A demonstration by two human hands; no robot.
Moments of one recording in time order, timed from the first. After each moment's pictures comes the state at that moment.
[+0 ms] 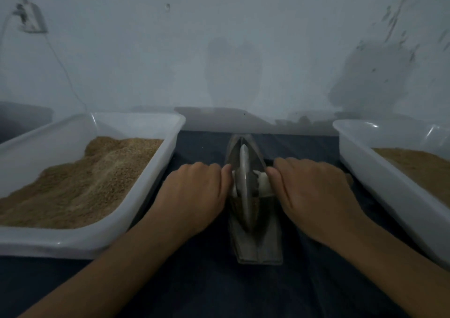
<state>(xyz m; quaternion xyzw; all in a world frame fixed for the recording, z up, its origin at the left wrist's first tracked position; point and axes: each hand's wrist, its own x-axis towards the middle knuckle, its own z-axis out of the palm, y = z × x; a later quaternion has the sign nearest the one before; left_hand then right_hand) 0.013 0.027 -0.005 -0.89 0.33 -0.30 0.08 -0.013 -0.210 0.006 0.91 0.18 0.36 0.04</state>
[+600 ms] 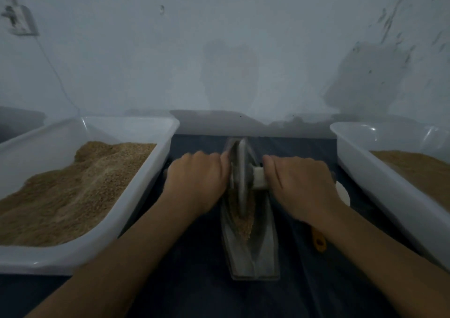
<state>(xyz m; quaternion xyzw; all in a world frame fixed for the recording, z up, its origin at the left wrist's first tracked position) 0.050 0.005 0.008 -0.94 0.22 -0.22 0.10 0.032 -0.213 0.001 0.94 0.14 0.32 0.02</state>
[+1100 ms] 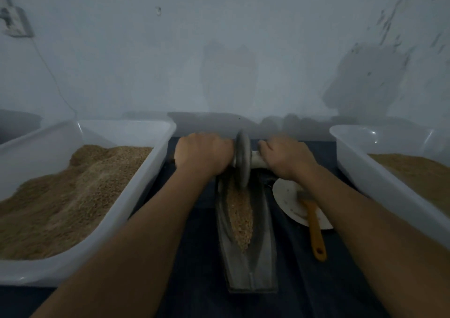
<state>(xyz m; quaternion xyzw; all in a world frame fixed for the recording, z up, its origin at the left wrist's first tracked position) 0.123 -0.021 0.027 -0.96 0.13 -0.21 0.10 0.131 -0.225 0.018 0.97 0.14 0.18 0.09</state>
